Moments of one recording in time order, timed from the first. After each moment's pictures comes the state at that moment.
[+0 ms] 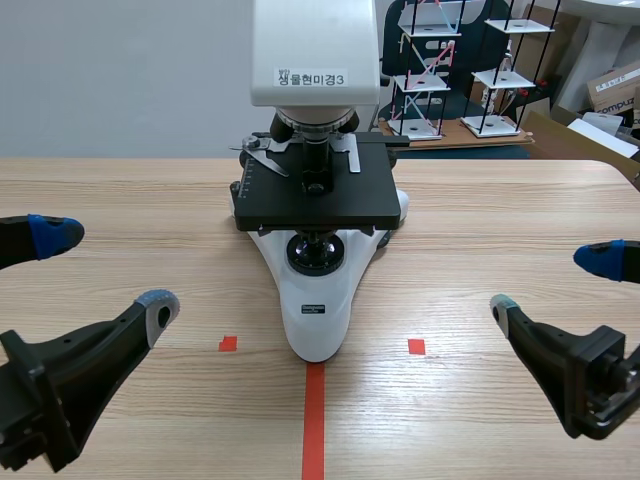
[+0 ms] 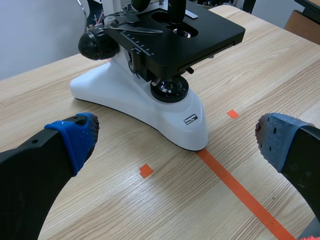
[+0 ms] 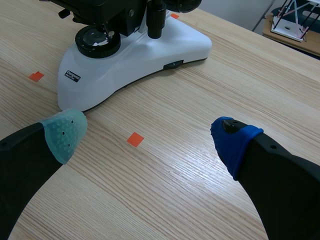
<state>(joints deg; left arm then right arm) 47.9 -32.4 -8.5 120.6 -21.5 -26.4 -9.6 -45.2 31.4 12.7 114.4 16.9 24.7 4.8</state>
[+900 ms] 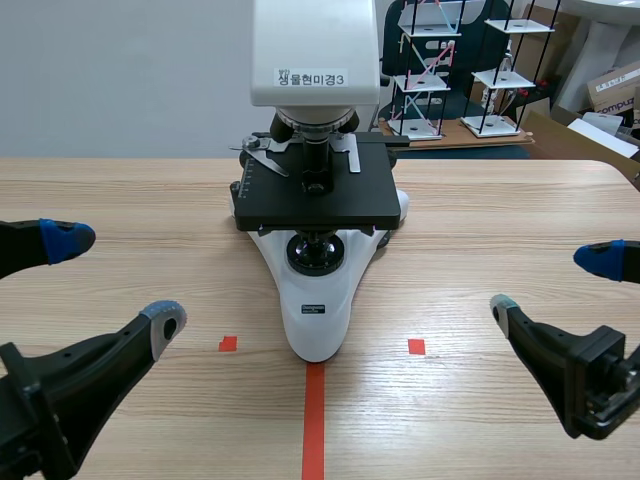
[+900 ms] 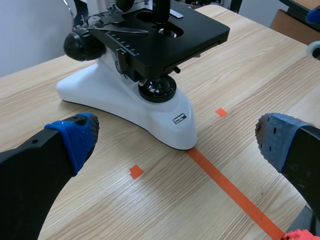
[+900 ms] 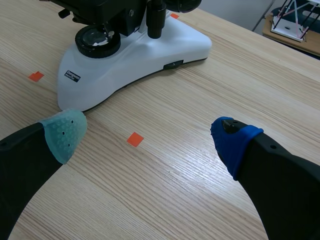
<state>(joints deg) 47.8 -32.3 -8.5 120.6 -21.4 -29.0 -9.6 -45.2 31.4 12.7 114.4 16.9 24.7 4.8</state>
